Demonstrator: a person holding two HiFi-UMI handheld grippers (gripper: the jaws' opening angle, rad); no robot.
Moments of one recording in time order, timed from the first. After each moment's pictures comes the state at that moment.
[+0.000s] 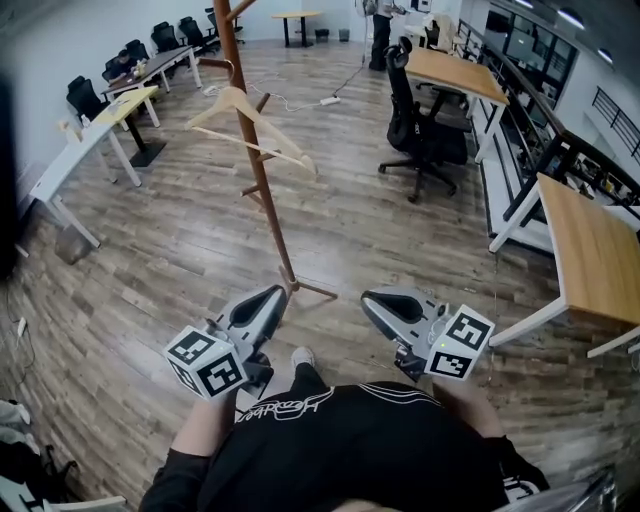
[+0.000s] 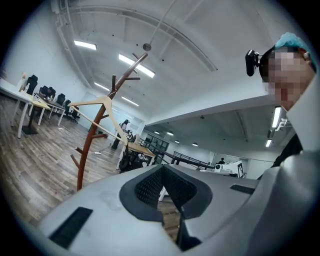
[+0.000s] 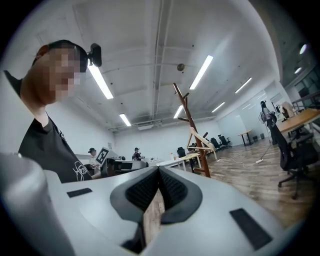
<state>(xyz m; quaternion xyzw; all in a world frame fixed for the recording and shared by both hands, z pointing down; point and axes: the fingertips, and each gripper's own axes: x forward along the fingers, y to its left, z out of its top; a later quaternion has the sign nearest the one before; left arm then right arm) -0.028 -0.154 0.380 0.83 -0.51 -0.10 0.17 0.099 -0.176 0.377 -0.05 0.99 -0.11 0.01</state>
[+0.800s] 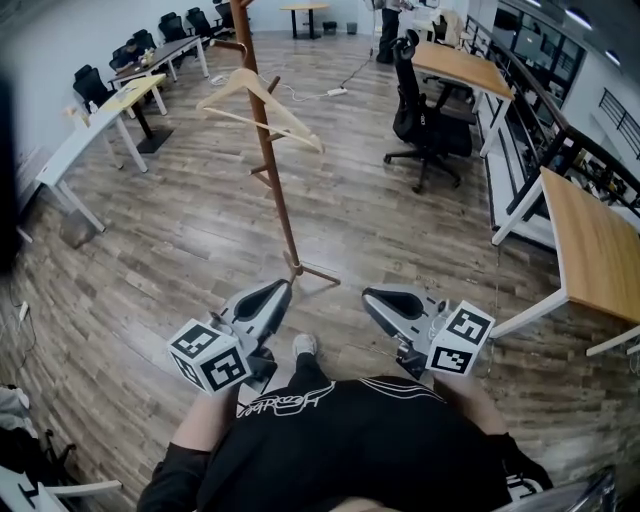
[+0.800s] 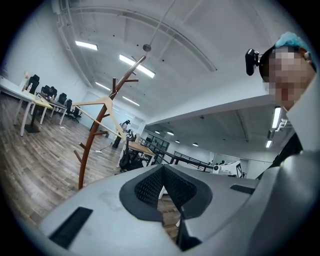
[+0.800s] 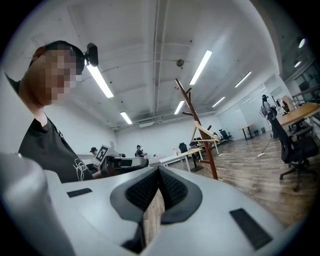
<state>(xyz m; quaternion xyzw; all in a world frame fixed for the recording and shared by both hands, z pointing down) -0.011 -0.112 0.383 0.83 -0.52 -0.10 0.18 0.109 -0.135 0.389 -0.04 0.99 -0.13 -0.01</state>
